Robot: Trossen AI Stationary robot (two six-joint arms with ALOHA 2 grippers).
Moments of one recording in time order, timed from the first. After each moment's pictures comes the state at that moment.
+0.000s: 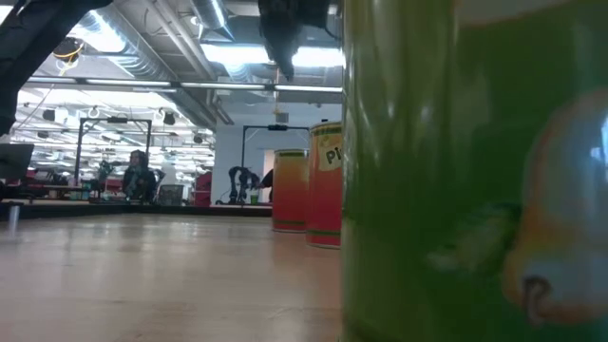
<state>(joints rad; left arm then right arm) 0.27 2.04 2.30 -1.53 0.04 0.21 -0.38 1.65 2.34 -1.52 -0.07 -0.39</state>
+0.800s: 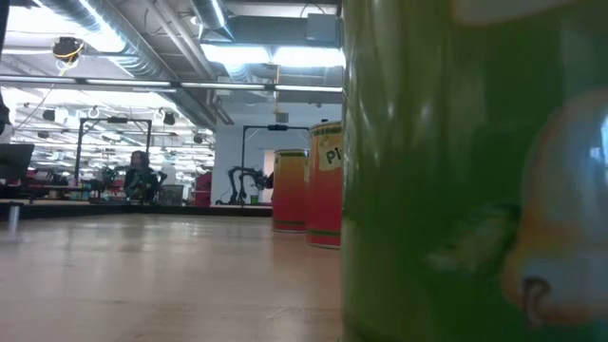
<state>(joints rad) 0.50 1.58 2.33 -1.57 0.11 0.14 -0.17 1.65 1.89 -1.17 -0.08 -0.63</state>
